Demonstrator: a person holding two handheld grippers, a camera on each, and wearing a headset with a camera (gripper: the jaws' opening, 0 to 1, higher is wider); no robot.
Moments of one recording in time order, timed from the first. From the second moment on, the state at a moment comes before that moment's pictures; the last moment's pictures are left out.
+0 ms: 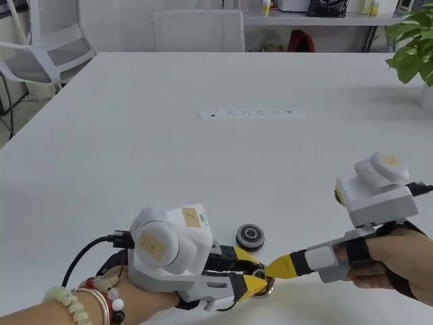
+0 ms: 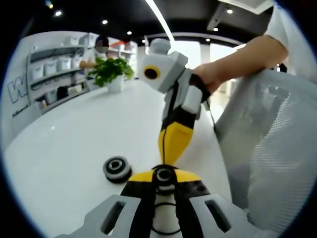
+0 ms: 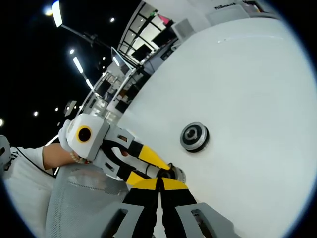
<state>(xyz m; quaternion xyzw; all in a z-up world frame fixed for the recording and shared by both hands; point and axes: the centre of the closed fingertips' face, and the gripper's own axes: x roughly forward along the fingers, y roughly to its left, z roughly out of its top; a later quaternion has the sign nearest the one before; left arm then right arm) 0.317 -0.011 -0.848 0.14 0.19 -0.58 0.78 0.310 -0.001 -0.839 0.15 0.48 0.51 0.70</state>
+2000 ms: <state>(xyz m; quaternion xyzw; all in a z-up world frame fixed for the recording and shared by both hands) 0.319 0.005 -0.785 0.15 0.16 -0.59 0.78 0.314 -0.005 -0.833 0.13 0.48 0.48 0.72</state>
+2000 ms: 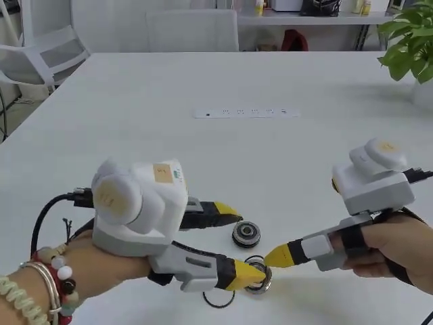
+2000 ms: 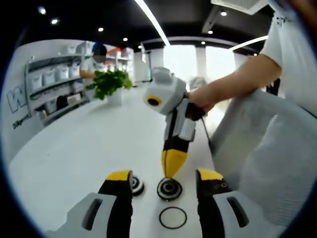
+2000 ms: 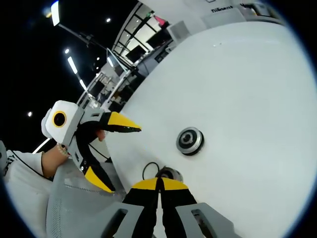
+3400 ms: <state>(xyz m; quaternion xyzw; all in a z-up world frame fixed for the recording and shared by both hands) 0.282 0.117 -0.764 0.18 0.19 -0.50 0.82 0.313 0.000 -0.825 0.14 0.47 0.49 0.72</state>
